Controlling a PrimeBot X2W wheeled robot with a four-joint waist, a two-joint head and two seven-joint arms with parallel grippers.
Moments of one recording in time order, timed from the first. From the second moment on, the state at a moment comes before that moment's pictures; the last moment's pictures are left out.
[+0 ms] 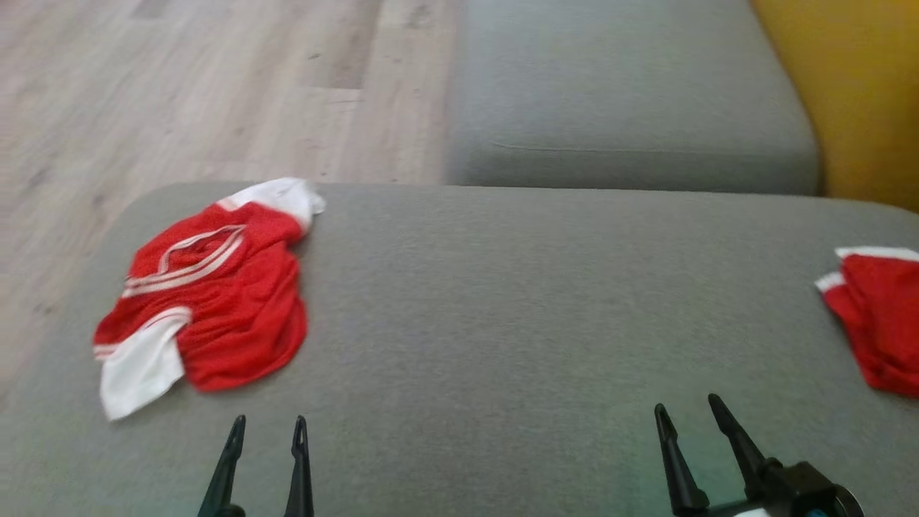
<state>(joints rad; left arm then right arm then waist) 0.24 0.06 -0.14 0.10 -0.03 0.06 -0.26 0.22 -0.05 0.12 0.19 0.08 0.13 -0.25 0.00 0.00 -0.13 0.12</state>
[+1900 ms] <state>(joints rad) -1.00 0.25 -0.38 1.10 -0.42 -0.13 0.29 -0.13 -0.35 0.18 0.05 -0.03 0.13 -0.20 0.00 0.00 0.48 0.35</state>
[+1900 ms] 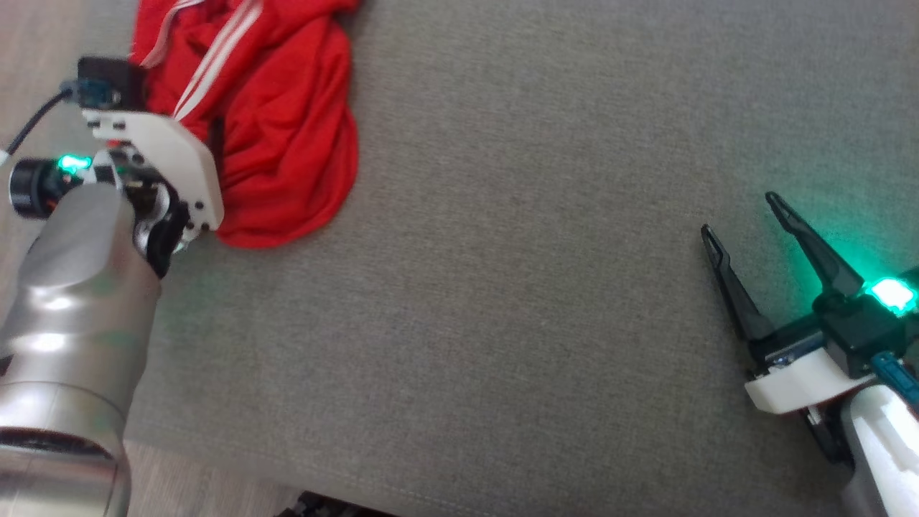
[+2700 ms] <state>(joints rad) -1.14 0.41 -0.72 0.81 -0.72 -0.13 -0.09 -0.09 -0.17 0.29 0.23 0.03 0.13 -0.25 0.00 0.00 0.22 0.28</state>
